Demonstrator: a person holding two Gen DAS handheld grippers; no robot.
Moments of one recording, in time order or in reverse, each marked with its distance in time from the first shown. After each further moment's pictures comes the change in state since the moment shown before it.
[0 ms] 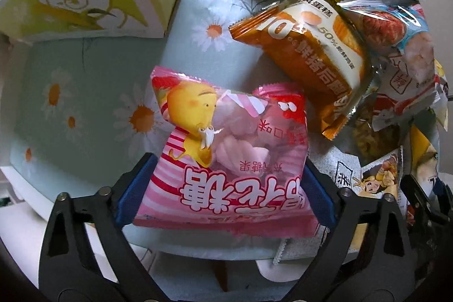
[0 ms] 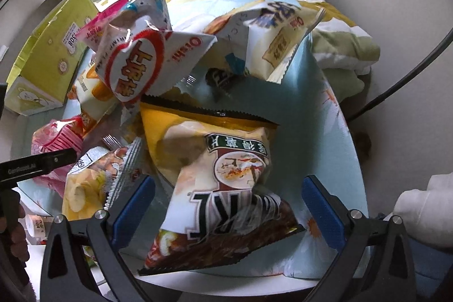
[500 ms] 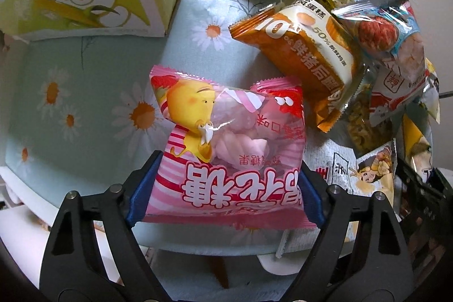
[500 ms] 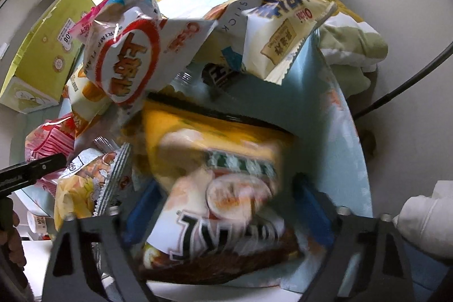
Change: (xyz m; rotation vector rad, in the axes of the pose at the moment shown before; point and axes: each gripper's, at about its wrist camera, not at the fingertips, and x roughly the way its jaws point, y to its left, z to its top) left arm -0.010 0.013 -0.015 0.006 -0.020 -0.037; right arm 0.019 -0.008 0.012 -0.014 0.033 0.011
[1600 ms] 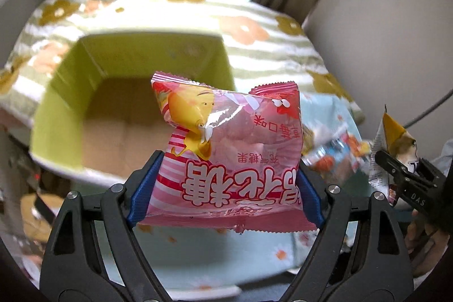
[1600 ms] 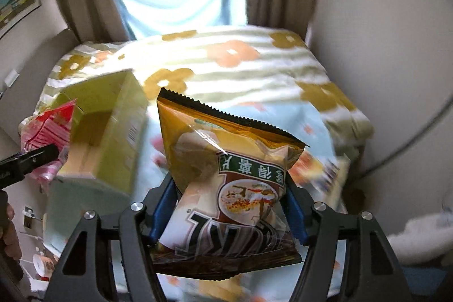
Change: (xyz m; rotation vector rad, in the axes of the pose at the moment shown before) left arm -0.180 0.091 0.109 0.156 -0.379 -0.166; right arm -0.131 0.143 0.089 -0.010 -0.332 -0.059
